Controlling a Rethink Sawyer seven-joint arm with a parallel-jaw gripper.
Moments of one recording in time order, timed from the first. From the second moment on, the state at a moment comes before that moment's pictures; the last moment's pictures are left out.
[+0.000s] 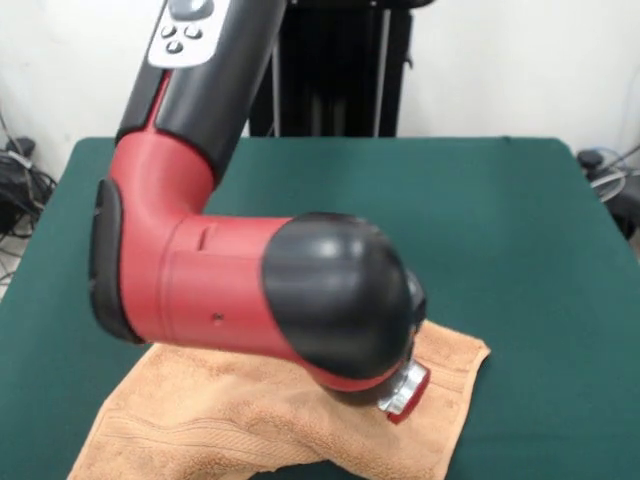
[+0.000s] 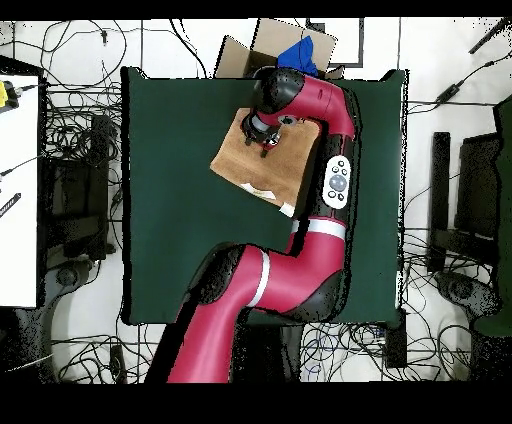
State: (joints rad) arm -0.26 0.23 0.28 0.16 -0.15 1.63 2.14
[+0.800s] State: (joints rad) arm -0.27 0.30 0.31 0.04 -0.11 1.69 2.12
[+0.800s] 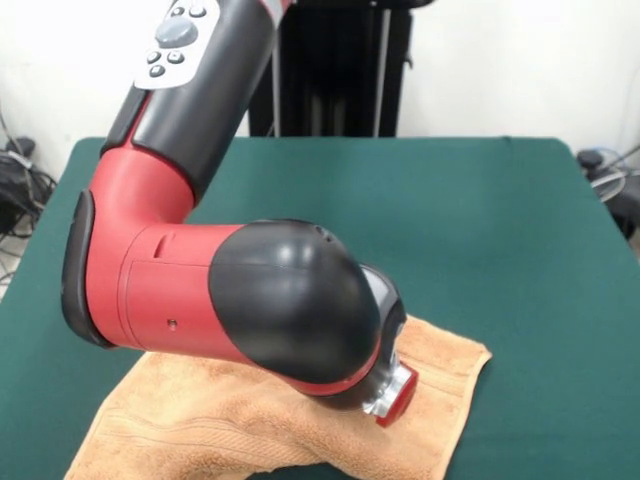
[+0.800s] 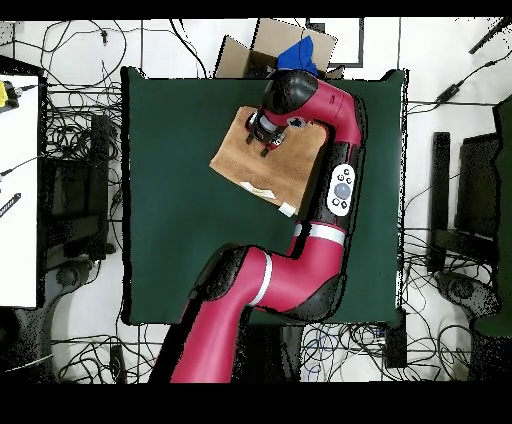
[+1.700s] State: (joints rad) arm -0.28 0.36 0.29 -0.05 -0.02 1.70 2.12
